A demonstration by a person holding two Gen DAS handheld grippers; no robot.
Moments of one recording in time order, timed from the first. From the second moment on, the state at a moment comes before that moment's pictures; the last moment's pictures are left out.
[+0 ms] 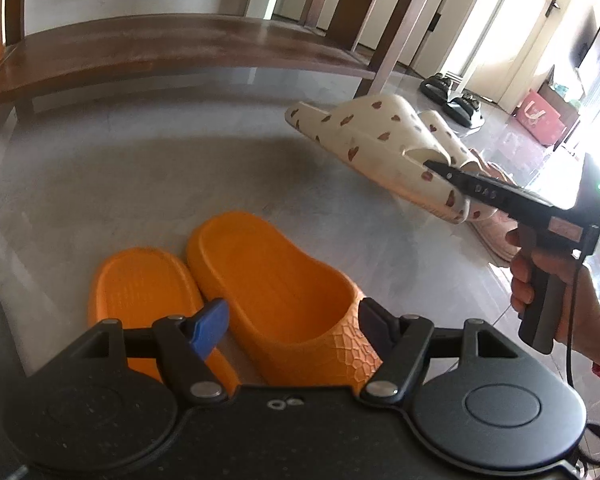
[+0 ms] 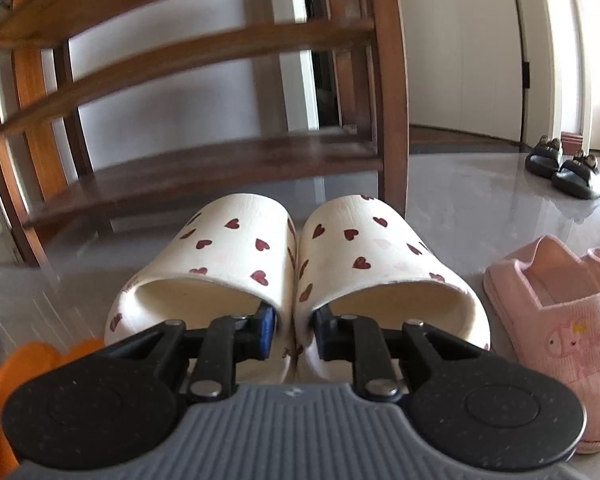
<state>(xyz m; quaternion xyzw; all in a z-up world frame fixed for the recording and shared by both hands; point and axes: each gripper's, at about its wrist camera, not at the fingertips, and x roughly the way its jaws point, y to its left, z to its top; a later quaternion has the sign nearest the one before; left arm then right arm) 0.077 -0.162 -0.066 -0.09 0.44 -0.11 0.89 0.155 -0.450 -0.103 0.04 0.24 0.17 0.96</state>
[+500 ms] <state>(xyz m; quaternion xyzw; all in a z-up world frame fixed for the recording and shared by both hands) 0.079 -0.153 -0.057 -0.10 0.43 -0.11 0.89 0.286 -0.391 -0.055 -0.04 0.17 0.18 0.97</state>
